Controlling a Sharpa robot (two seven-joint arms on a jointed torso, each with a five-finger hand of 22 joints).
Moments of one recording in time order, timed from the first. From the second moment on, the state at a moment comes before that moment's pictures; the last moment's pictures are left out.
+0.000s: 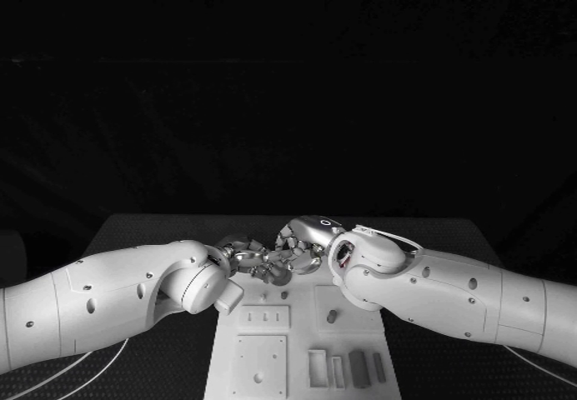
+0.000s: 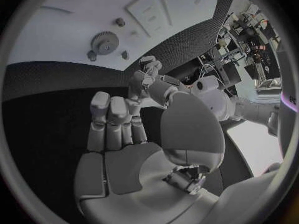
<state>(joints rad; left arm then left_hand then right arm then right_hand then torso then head) 1.36 -0.69 -0.19 1.47 -0.28 -0.33 -0.21 1.32 -0.06 0.04 0.29 0.06 1.01 0.11 0.36 0.41 1.37 0.02 0.22 0.24 1.08 0.01 0.60 0.70 0.03 0.79 -0.08 0.50 1.31 1.24 -0.55 -0.04 1.43 -1.55 -0.30 -0.24 1.14 -0.21 0.83 -0.20 0.05 1.04 0.03 0.37 0.50 1.08 -0.04 1.27 0.90 1.29 -0.14 1.18 1.16 0.23 1.12 -0.07 1.15 1.30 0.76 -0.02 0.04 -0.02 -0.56</state>
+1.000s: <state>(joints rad) 1.36 -0.70 -0.19 1.48 -0.26 -0.31 -0.22 1.51 0.00 0.16 0.28 0.10 1.01 0.12 0.35 0.39 1.38 0.01 0.23 0.27 1.07 0.01 0.63 0.69 0.02 0.78 -0.08 0.51 1.31 1.23 -0.55 -0.04 1.42 -1.55 -0.30 -0.23 1.12 -0.22 0.83 -0.20 0.05 1.05 0.02 0.37 0.50 1.08 -0.04 1.27 0.90 1.29 -0.14 1.18 1.16 0.23 1.12 -0.07 1.15 1.30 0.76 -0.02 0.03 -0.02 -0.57</state>
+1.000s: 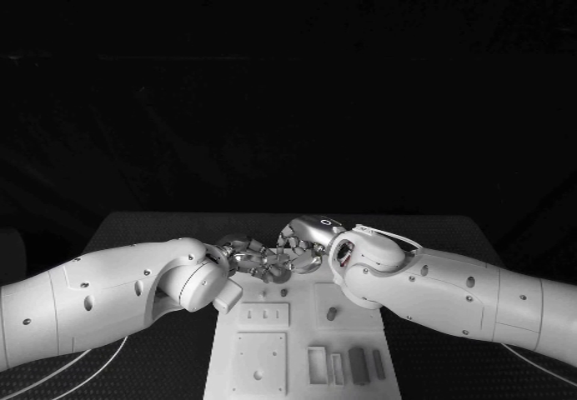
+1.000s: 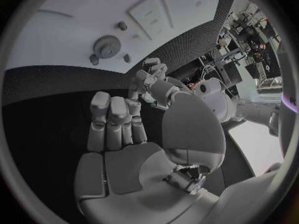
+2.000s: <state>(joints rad) 1.36 -0.70 -0.19 1.47 -0.24 -0.30 -0.24 1.26 -0.08 0.20 0.29 0.21 1.03 0.10 0.33 0.47 1.35 0.02 0.25 0.33 1.05 0.02 0.65 0.67 0.02 0.76 -0.08 0.51 1.31 1.23 -0.55 -0.04 1.42 -1.54 -0.30 -0.23 1.12 -0.22 0.83 -0.20 0.05 1.05 0.02 0.37 0.50 1.08 -0.05 1.27 0.90 1.29 -0.14 1.18 1.16 0.23 1.13 -0.07 1.15 1.30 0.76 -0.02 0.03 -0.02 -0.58</state>
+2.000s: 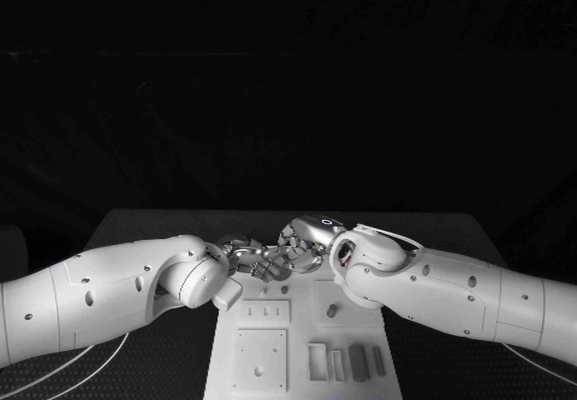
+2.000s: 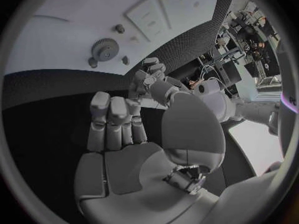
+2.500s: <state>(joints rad) 1.36 -0.70 -0.19 1.47 -0.23 -0.28 -0.24 1.23 -0.13 0.22 0.27 0.43 1.01 0.11 0.32 0.49 1.32 0.03 0.25 0.35 1.03 0.03 0.65 0.67 0.01 0.71 -0.07 0.51 1.31 1.23 -0.55 -0.04 1.42 -1.54 -0.30 -0.23 1.12 -0.22 0.83 -0.21 0.05 1.05 0.02 0.37 0.50 1.09 -0.04 1.27 0.90 1.29 -0.14 1.18 1.16 0.23 1.13 -0.07 1.15 1.30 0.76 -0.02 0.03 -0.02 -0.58</state>
